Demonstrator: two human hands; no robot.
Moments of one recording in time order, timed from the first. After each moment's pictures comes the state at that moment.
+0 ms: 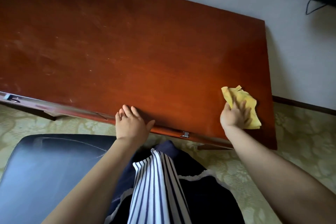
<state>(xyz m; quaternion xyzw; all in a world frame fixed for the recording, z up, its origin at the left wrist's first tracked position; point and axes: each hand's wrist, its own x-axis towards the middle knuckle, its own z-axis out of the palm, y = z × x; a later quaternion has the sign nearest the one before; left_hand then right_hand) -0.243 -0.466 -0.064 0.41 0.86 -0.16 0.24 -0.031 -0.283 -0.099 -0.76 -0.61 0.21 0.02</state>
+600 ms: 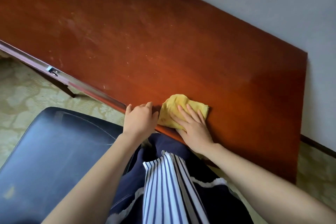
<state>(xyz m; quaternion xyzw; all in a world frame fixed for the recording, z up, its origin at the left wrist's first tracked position) -0.287 -0.492 -0.067 0.36 0.90 0.10 0.22 -0.139 -0.361 -0.109 -0.19 -0.96 0.15 -0.12</state>
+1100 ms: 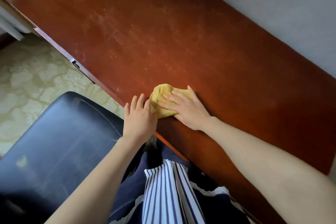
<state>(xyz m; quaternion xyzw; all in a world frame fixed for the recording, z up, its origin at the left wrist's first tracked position) -0.310 -0.480 -0.070 0.23 0.95 0.10 0.20 -0.262 -0.293 -0.104 0.11 -0.98 0.00 -0.14</state>
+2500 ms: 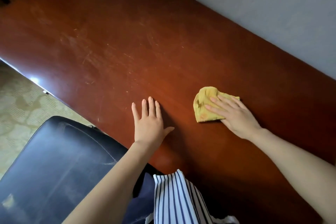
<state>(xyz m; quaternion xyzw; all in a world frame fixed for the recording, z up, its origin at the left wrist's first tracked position) -0.340 -0.394 -0.095 0.35 0.92 -0.08 0.16 -0.206 -0.146 -0.082 -0.03 -0.99 0.01 -0.16</state>
